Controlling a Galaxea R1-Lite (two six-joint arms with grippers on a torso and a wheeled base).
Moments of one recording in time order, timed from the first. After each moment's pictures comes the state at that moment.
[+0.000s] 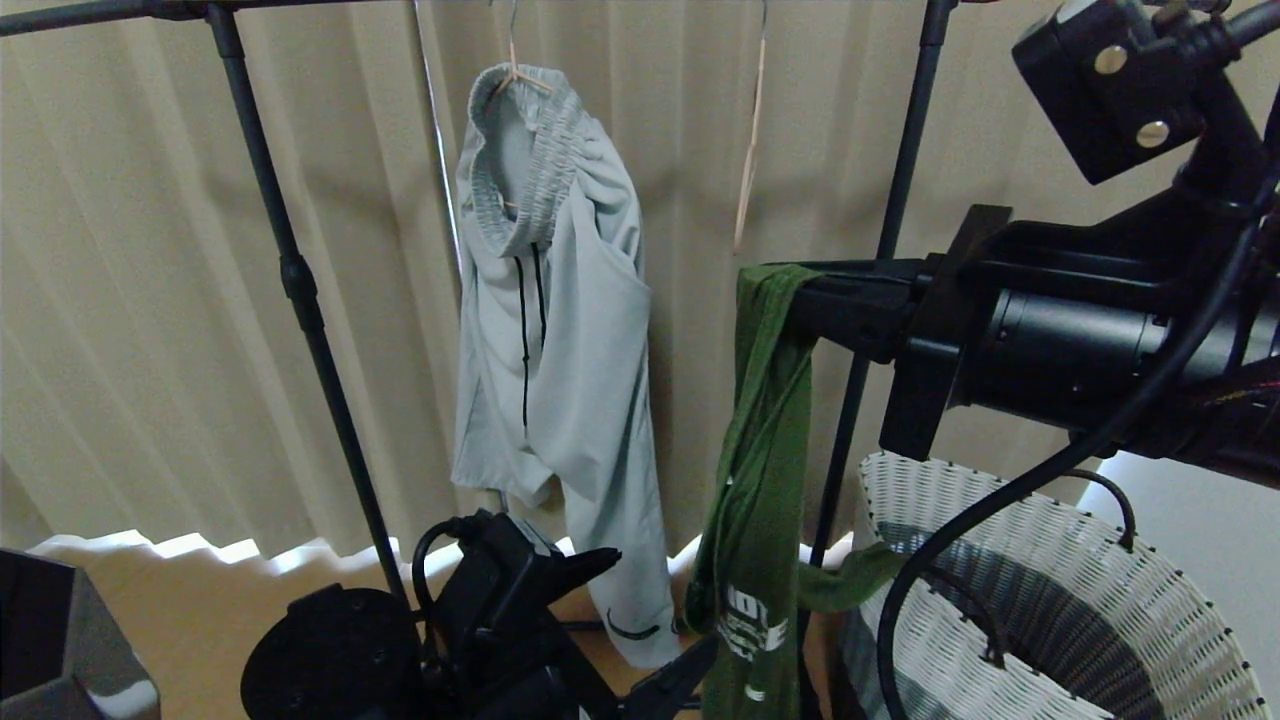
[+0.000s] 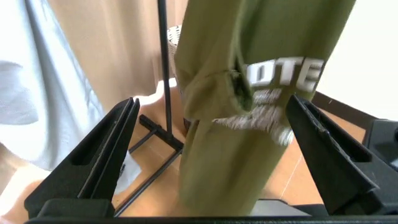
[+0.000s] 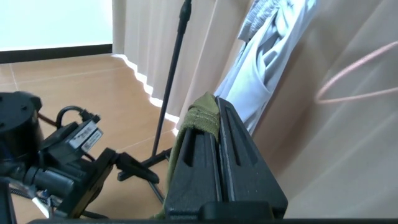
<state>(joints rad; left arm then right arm) -0.85 1.91 -0.21 -1.57 -0.03 -0.09 0.82 1.47 -1.05 -0.35 0.07 -0.14</state>
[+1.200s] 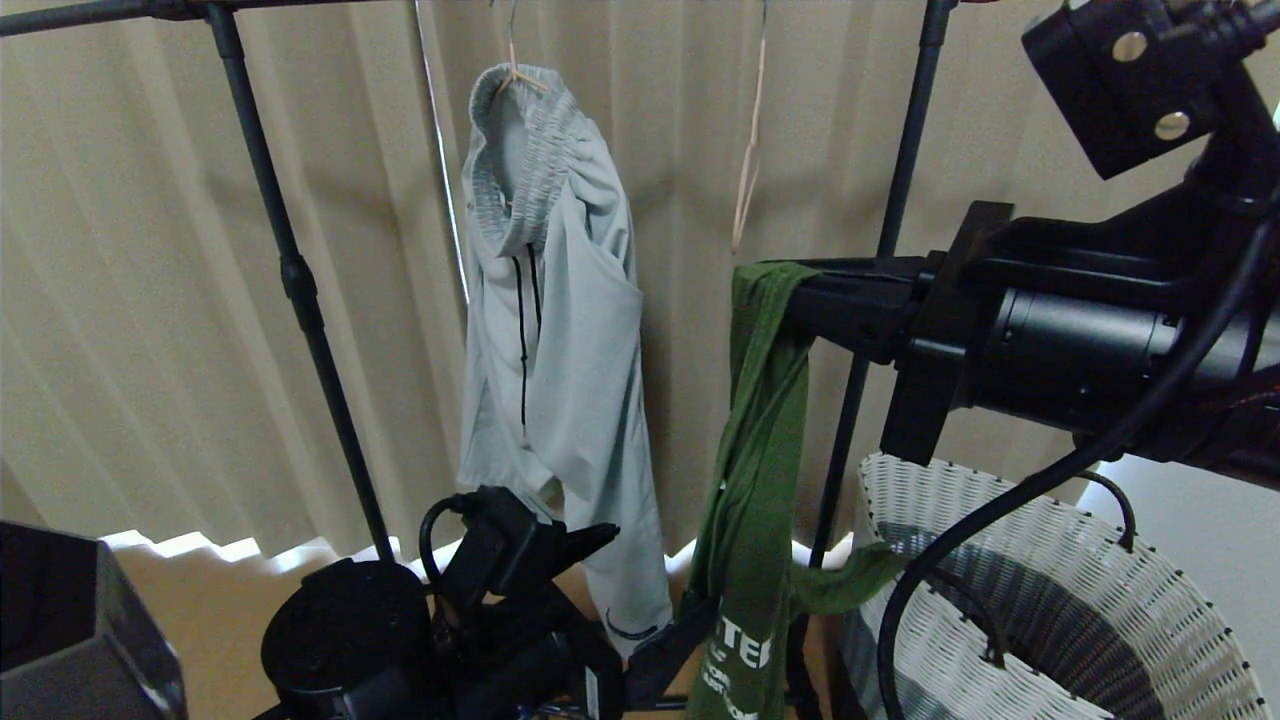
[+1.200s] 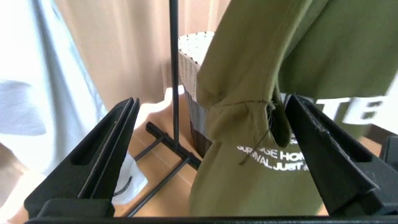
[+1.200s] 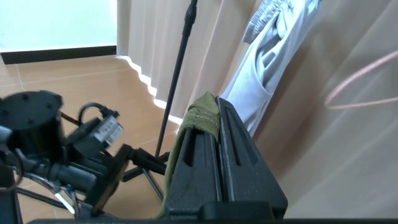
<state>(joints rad) -0.82 1.93 -0.26 -1.57 -0.03 -0.09 0.83 1.46 -1.06 -0.35 0.07 -0.14</state>
